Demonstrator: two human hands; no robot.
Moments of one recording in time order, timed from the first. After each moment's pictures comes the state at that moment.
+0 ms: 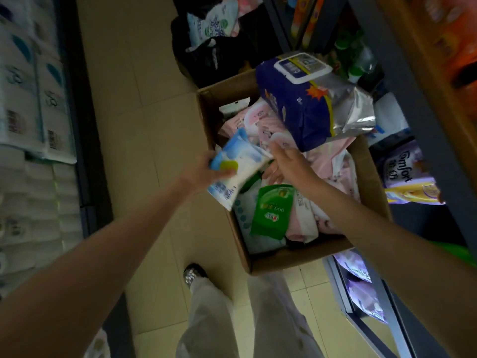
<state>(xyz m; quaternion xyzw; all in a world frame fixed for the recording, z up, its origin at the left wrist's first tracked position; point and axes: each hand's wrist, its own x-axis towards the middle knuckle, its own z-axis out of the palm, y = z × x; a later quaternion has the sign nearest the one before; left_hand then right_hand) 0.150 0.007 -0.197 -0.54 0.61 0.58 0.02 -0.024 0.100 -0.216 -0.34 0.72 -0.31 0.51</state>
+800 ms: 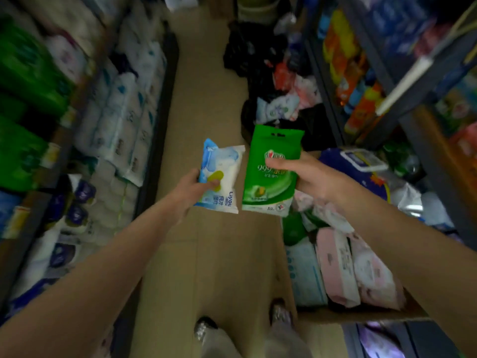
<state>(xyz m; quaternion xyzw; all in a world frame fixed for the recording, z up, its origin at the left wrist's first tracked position) 0.308 -0.031 -0.058 -0.61 0.47 0.61 -0.20 0.078 0.005 -0.039 -0.30 0.48 -0.41 0.72</state>
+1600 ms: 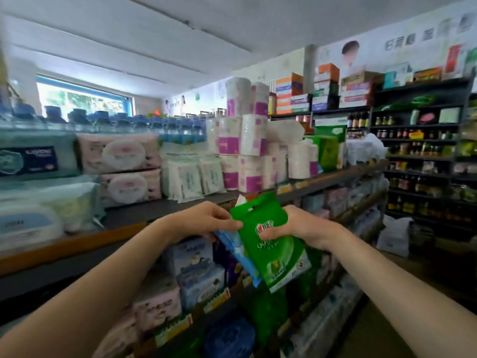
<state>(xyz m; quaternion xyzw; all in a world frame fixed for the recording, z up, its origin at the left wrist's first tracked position) 0.777 0.081 0.367 -0.68 0.59 0.26 -0.34 0.596 -0.053 0.356 -0.79 0.17 -0.15 0.56</state>
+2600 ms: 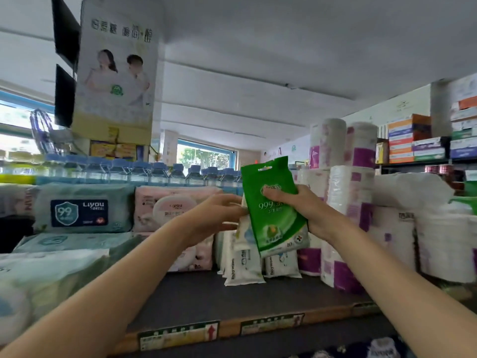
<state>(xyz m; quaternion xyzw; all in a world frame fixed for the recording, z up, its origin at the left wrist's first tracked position) 0.912 0.003 0.454 -0.69 0.43 0.10 -0.57 0.824 -0.172 0.473 -0.76 -0.07 -0.23 0.60</state>
